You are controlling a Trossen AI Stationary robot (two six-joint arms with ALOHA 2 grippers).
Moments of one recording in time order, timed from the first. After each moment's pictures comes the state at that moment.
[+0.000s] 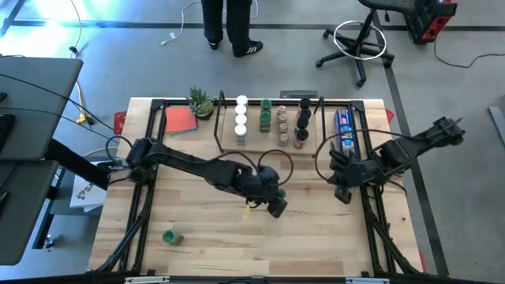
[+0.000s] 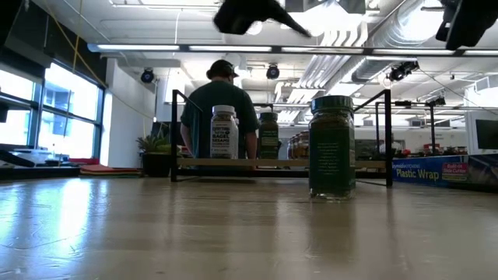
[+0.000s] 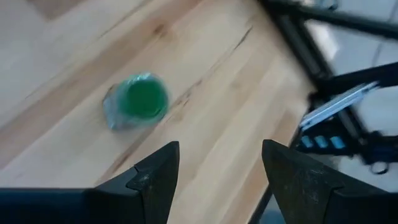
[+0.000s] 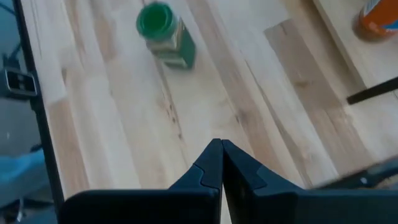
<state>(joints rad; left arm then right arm) -0.26 1.98 1.83 -0.69 -0.13 -1.06 0.43 0.94 0.97 -1.07 0.21 0.80</state>
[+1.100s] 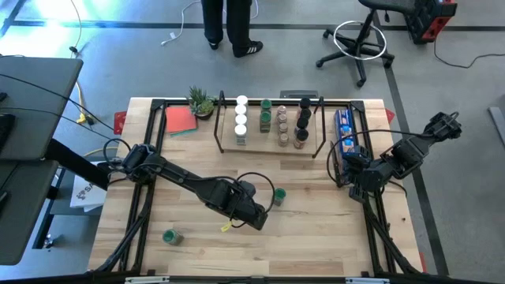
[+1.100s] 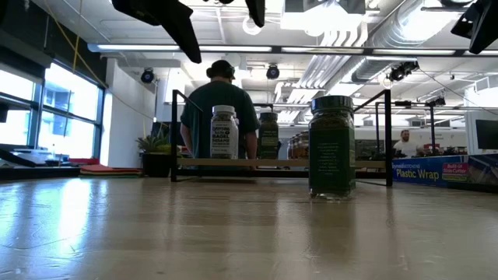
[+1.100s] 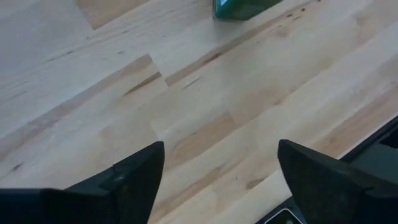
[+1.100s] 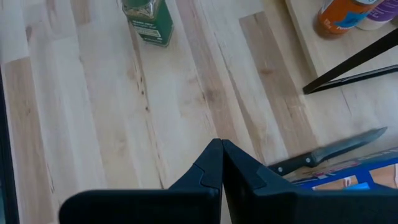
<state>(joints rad) -0.40 1.98 1.81 -1.07 -0.16 -1.44 0.59 0.85 0.97 -1.28 0.32 0.81</state>
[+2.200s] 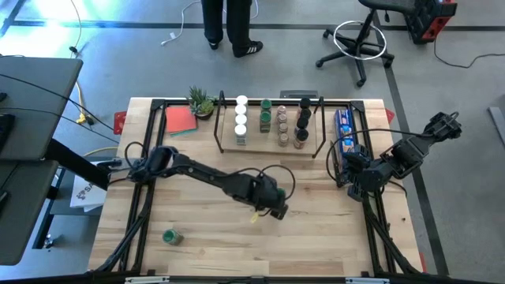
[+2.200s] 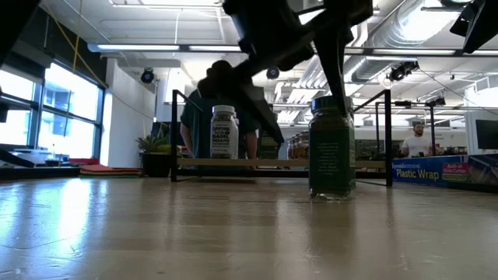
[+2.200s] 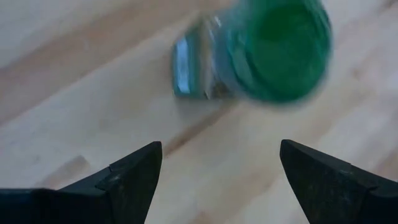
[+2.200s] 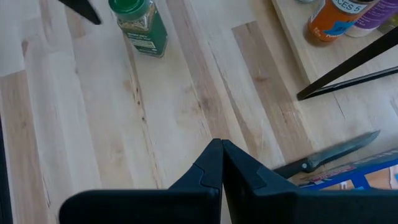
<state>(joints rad) -0.27 2.18 1.82 -0.78 -0.15 -1.27 0.58 0.85 0.97 -1.27 0.36 0.83</state>
